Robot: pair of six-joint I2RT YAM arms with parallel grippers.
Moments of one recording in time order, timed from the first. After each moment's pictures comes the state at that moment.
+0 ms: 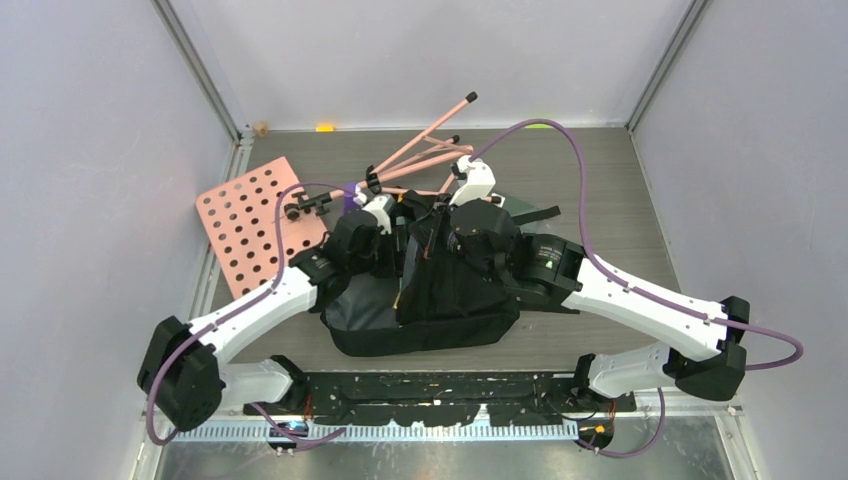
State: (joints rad) left arm -0.66 1.22 0.80 -0.19 0.18 -0.64; right arm 1.14 1.28 1.39 -0.47 0.49 0.74
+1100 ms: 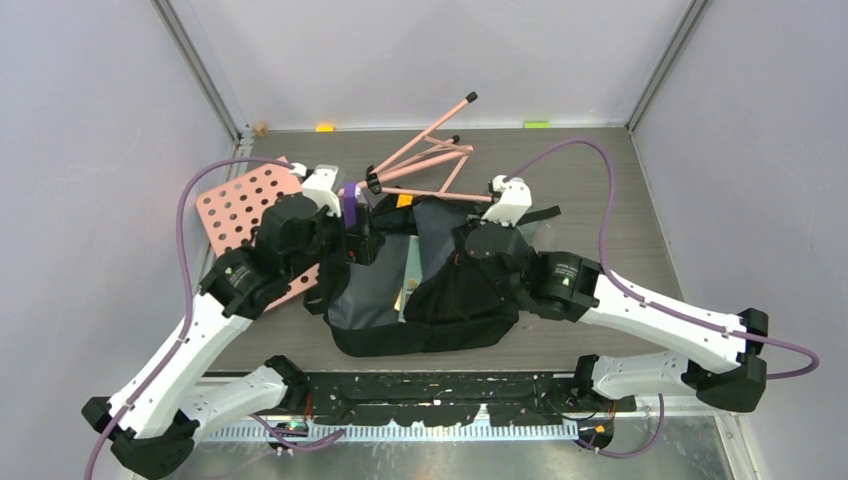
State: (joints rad) left arm -0.67 0.92 1.15 -0.69 -0.10 -0.41; right arm 1.15 1.18 1.25 -0.54 0.76 0.77
